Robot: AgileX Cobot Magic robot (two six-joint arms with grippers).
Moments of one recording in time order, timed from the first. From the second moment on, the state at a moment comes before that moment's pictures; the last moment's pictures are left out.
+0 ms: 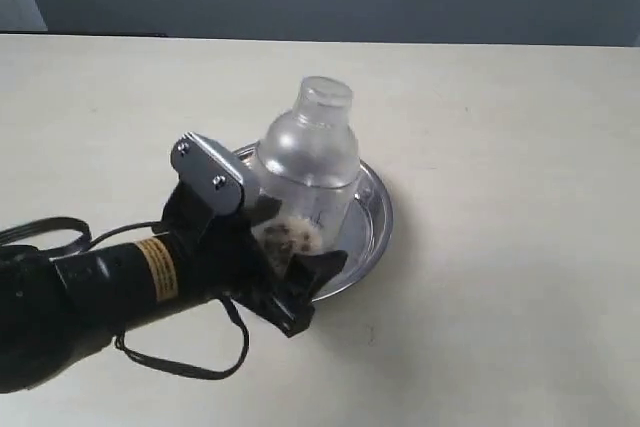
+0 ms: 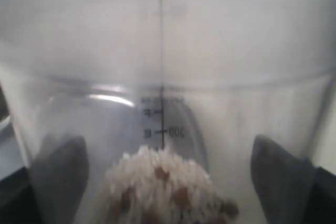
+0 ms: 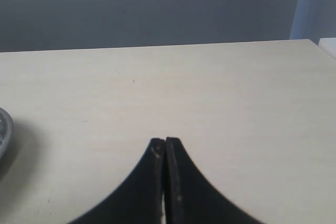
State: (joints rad) left arm -0.70 1.60 -0.41 0.09 -0.70 -0.16; right arm -0.01 0.00 0.00 0.04 0.32 0.02
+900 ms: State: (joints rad) left arm -0.55 1.57 -0.49 -0.24 -0.65 0.07; right arm -0.01 0.00 0.00 0.04 0.32 0.02
